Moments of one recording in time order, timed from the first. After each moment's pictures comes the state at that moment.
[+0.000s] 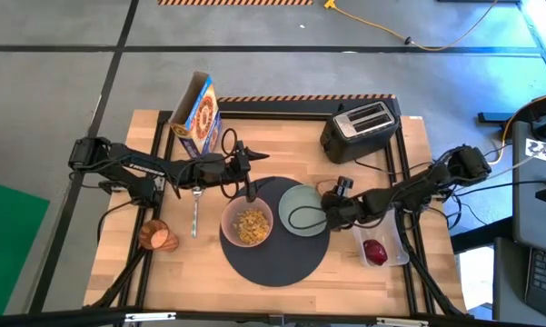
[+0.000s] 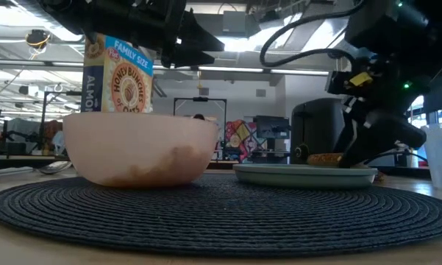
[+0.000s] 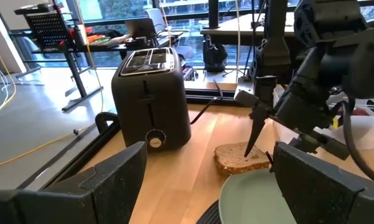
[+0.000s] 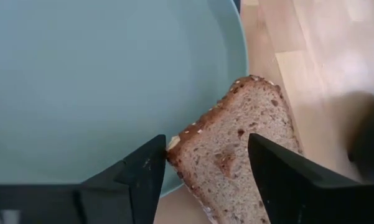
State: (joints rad) left arm 0.03 1.39 0.67 0.57 -0.31 0.03; right arm 0.32 1.46 0.63 -0.36 0.54 0.37
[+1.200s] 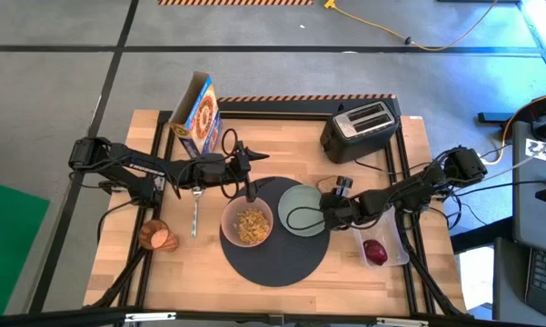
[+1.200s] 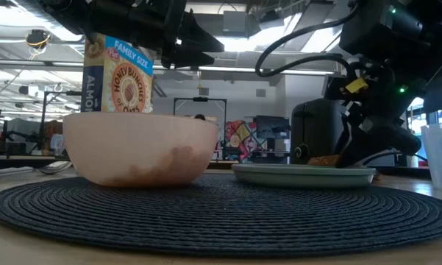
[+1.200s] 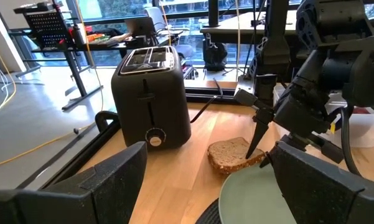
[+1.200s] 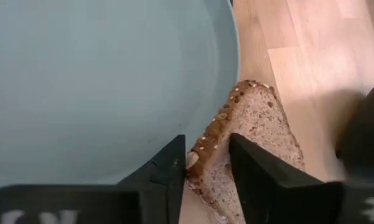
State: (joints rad) left arm 0.03 1.39 0.67 0.56 -0.31 0.03; right arm 0.31 1.51 0.66 -0.40 0.58 0.37
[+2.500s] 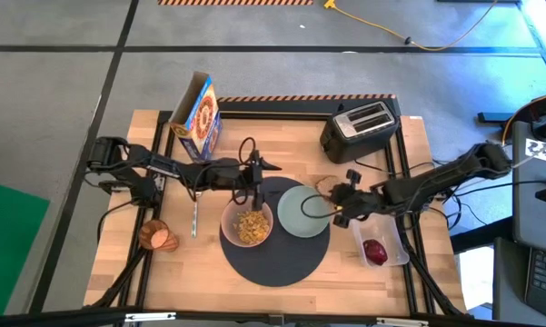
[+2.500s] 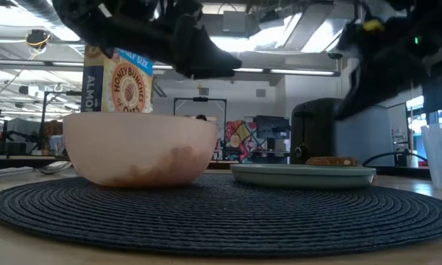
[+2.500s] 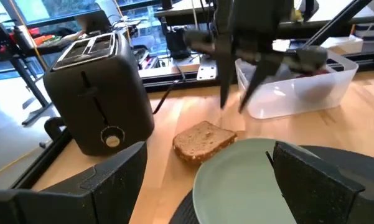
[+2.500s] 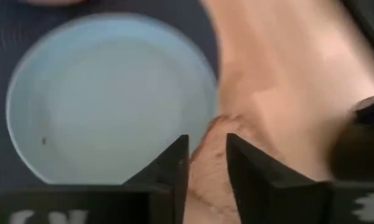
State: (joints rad) left arm 0.03 1.55 0.73 0.60 -0.14 0.14; right arm 0.31 1.17 0.62 -0.43 0.49 0.37
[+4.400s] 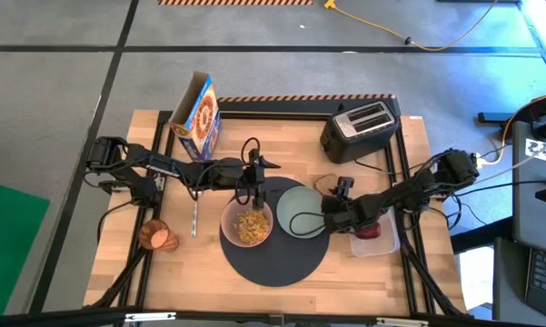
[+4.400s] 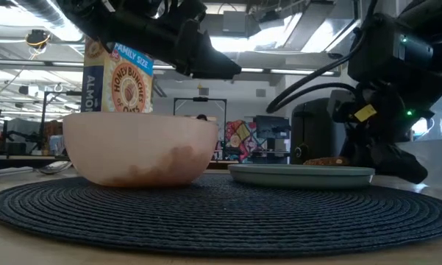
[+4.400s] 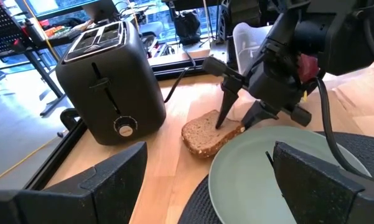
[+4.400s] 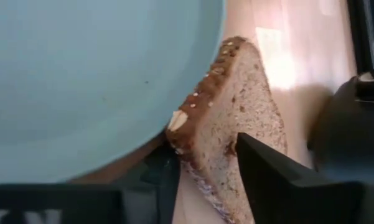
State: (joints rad) left arm 0.02 1.55 0.77 0.50 -0.20 0.17; right arm 0.33 1.59 0.62 -0.38 0.71 0.31
